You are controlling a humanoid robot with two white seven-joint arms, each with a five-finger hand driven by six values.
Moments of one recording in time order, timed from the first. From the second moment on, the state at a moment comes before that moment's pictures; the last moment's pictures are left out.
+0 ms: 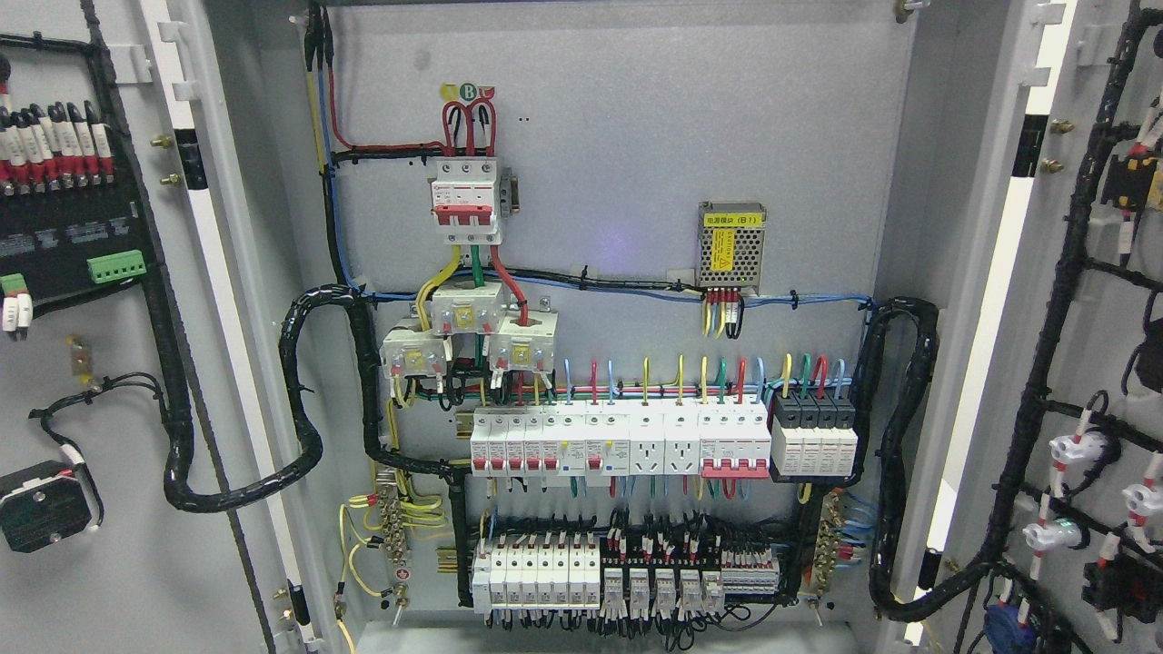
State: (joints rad) left arm 0.04 0.44 0.40 -1.36 0.64 -0.77 -0.20; right arm 0.48 -0.48 -0.34 -2.04 -0.73 -0.53 0.33
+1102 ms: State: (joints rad) left arm 0.02 0.48 0.40 -1.27 0.66 -0.77 -0.21; right arm 0.54 -0.47 -0.38 -2.04 -0.74 -0.56 0.33
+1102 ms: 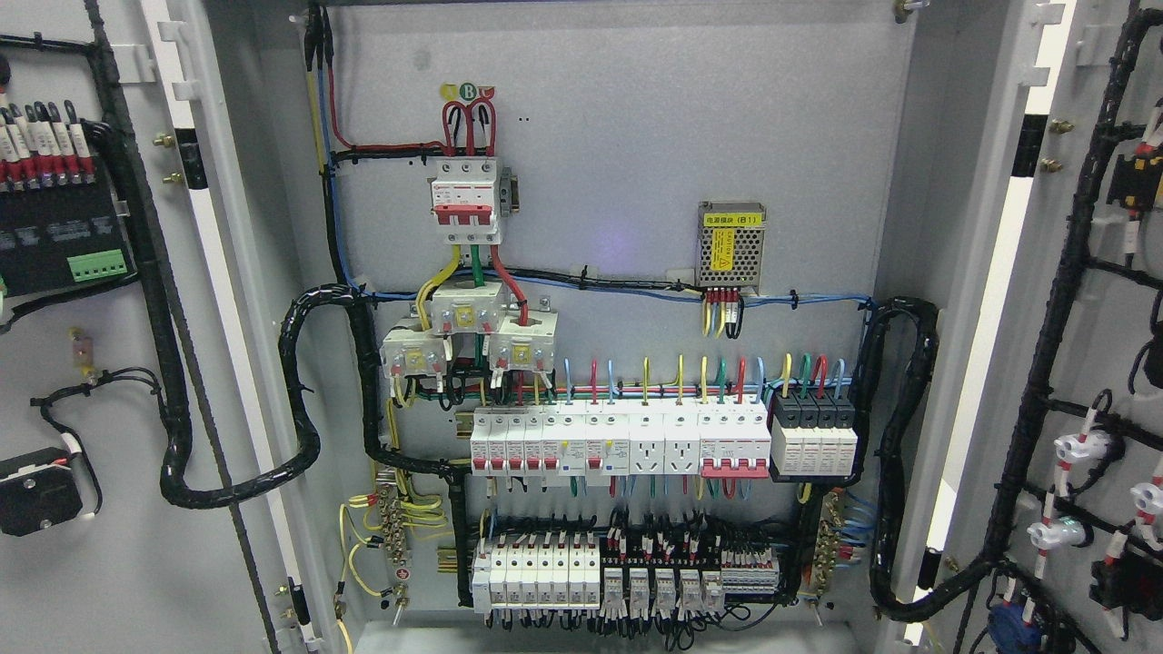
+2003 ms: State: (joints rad) left arm 0.19 0.45 0.32 -1.54 0.65 -0.77 -0.20; right arm 0.58 -0.45 -0.41 -2.03 -0.77 -0.56 0.33
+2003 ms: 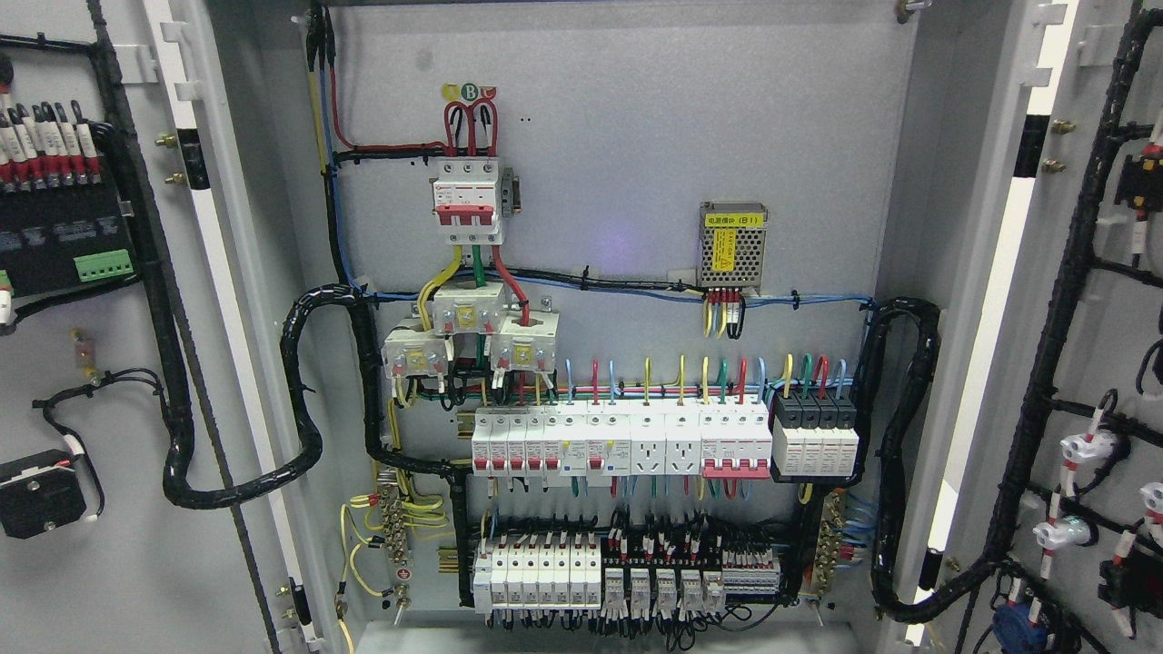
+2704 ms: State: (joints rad) left arm 0.31 0.41 0.12 -1.71 0.51 -0.77 -0.19; right arm 0.58 -0.45 -0.38 -2.05 -0.77 -0.58 0.33
